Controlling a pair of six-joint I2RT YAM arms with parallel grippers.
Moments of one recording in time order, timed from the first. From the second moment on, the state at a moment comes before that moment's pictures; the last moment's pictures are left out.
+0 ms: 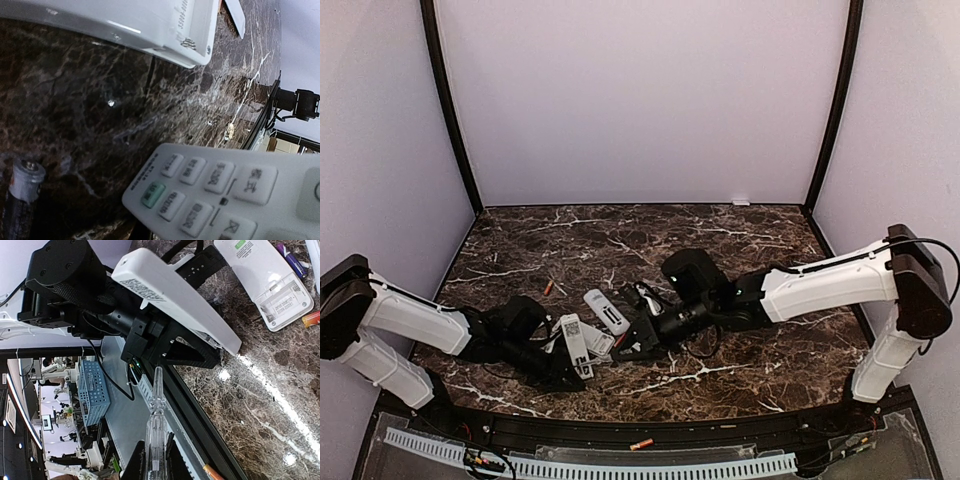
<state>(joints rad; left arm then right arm) -0.82 1.40 0.38 0.04 0.58 -0.87 1.10 1.68 1.01 0.02 -0.62 0.91</state>
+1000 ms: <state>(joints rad) -0.69 1.24 0.44 -0.06 0.51 -0.82 1.08 1.57 0.97 -0.19 -0.37 0.87</state>
